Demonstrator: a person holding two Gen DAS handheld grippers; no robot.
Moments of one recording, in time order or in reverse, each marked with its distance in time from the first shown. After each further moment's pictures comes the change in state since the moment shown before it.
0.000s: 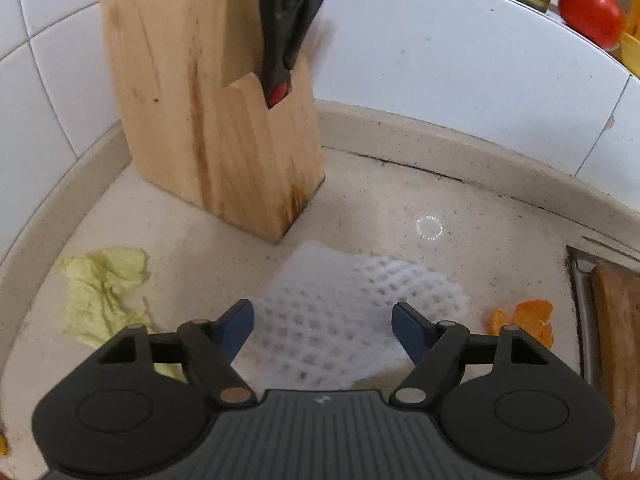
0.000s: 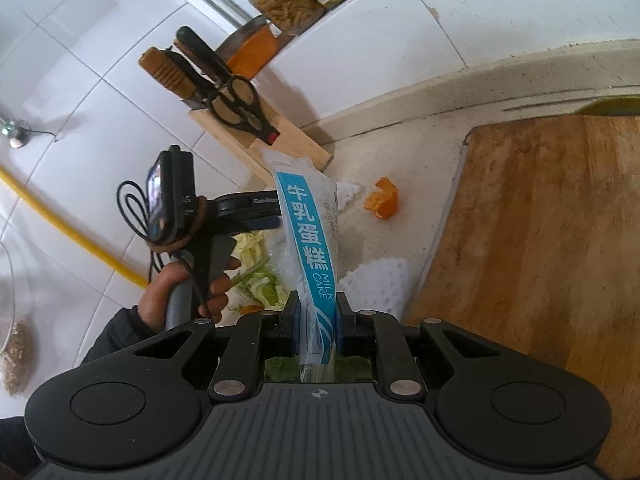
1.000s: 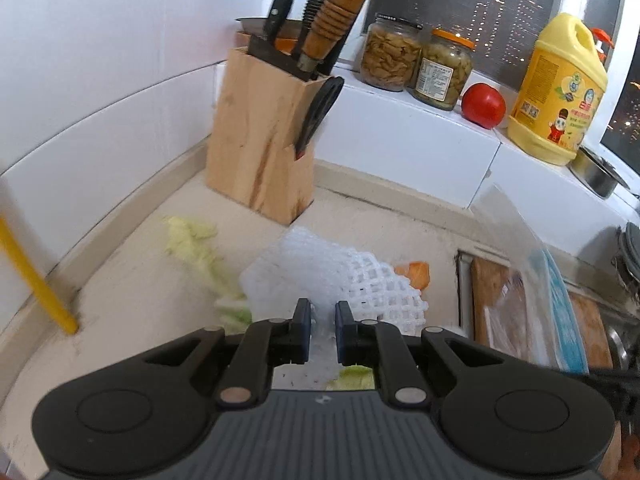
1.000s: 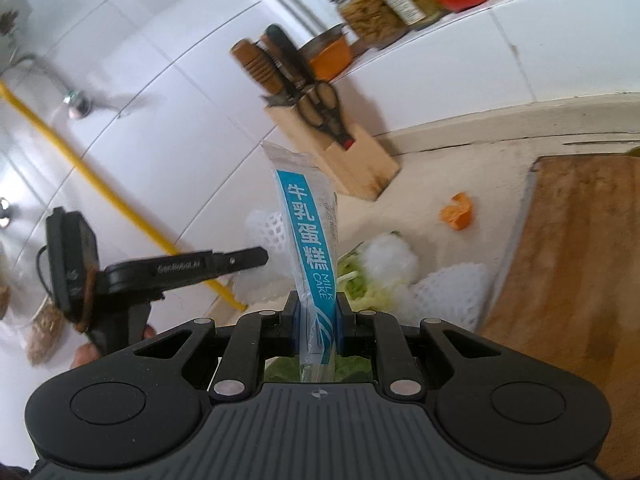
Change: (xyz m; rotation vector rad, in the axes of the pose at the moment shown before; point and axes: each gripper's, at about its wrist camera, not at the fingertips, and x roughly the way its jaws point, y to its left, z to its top) left arm -0.196 0.019 -0.089 -0.116 -0.168 -0.098; right arm -0.019 0.066 -0.016 -0.132 -0.020 0.092
